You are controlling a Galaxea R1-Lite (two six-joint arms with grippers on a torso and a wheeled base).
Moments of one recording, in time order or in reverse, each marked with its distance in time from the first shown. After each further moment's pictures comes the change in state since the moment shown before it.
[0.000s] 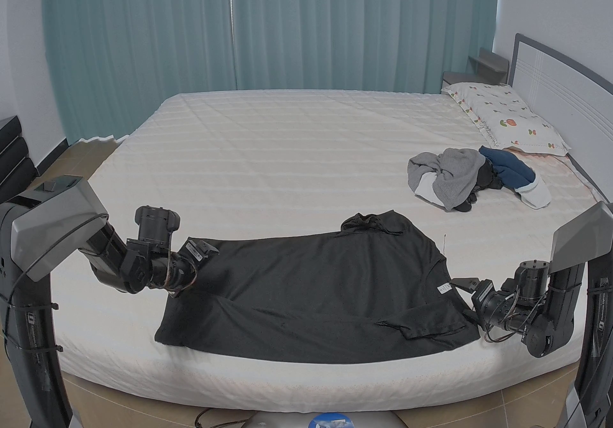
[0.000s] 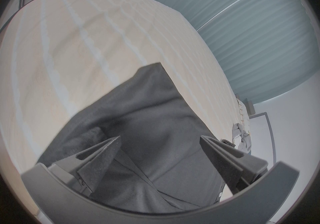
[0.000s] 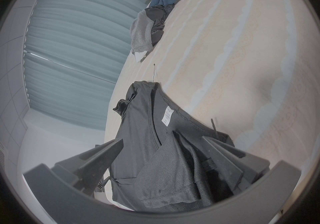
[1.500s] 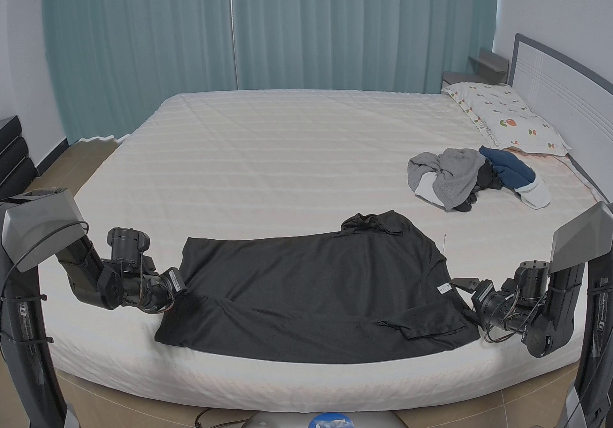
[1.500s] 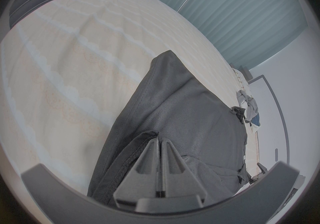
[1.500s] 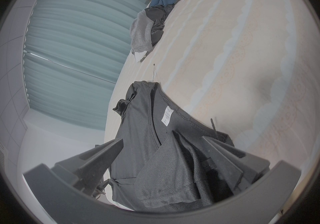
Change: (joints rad) left arm 0.134 -0.007 0.187 -0.093 -0.194 0.403; right arm 0.000 0.000 0.001 0.000 -0.001 0.000
